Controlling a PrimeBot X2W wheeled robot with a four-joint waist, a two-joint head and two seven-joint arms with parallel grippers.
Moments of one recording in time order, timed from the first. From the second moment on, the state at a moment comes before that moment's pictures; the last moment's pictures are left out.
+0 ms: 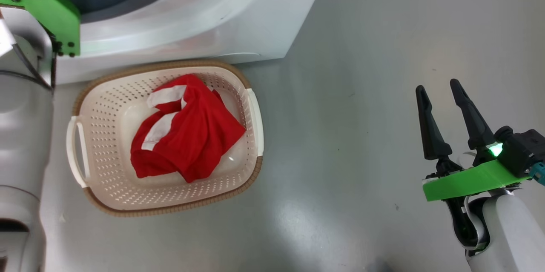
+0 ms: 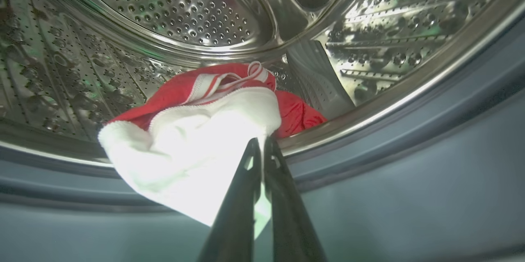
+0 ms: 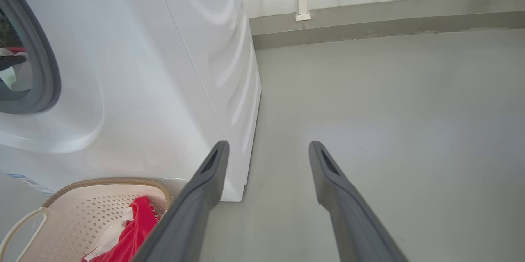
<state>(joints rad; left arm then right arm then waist) -1.34 0.22 -0.21 1.30 0.01 0.05 -0.19 -0.27 -0.10 0.03 0.18 0.37 0.12 -0.26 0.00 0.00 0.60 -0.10</state>
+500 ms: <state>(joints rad) -1.13 0.15 -0.08 0.99 -0.16 -0.01 -0.25 -0.24 -0.12 0.02 0.19 0.37 0.12 -0.26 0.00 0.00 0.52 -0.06</state>
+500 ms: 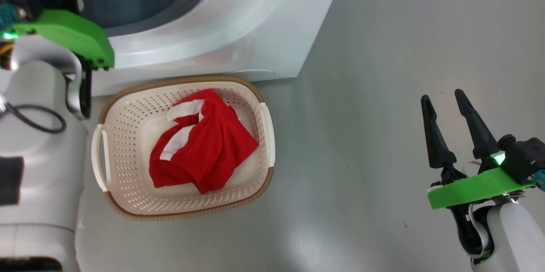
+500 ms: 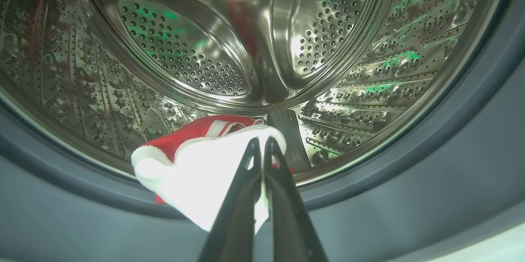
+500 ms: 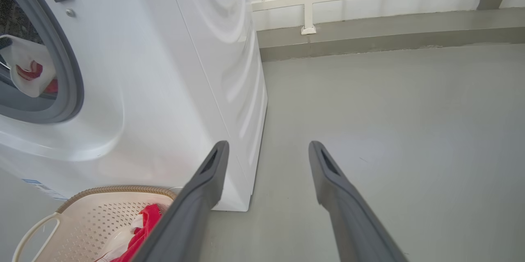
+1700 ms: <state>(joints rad) -0.54 0.03 0.09 0.03 -0.19 -0.09 -0.26 -0.14 -0.13 -0.04 0.19 0.37 0.12 -0.26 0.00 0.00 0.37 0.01</state>
